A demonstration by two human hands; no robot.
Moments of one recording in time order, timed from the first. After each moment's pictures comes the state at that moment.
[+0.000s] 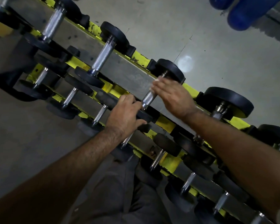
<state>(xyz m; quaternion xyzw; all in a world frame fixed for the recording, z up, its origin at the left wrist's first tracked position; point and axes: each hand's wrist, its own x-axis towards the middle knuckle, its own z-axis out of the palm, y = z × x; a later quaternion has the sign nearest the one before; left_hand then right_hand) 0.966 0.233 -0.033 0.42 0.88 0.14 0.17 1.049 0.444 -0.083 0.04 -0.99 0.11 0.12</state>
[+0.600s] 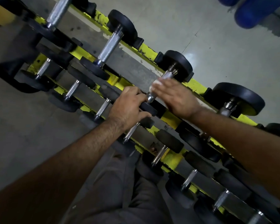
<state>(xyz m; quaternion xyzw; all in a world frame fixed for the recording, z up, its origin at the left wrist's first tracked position) 0.956 0.224 -0.036 0.41 0.87 0.19 0.19 1.051 0.431 -0.078 0.12 -0.98 0.13 0.07</state>
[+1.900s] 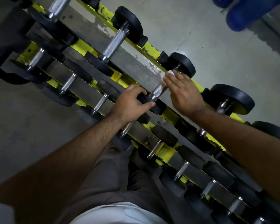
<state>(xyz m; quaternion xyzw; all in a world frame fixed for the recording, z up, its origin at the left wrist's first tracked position) 0.944 0.210 -0.039 0.27 0.84 0.37 0.28 1.049 0.418 -0.048 -0.07 -1.00 0.04 -0.05</state>
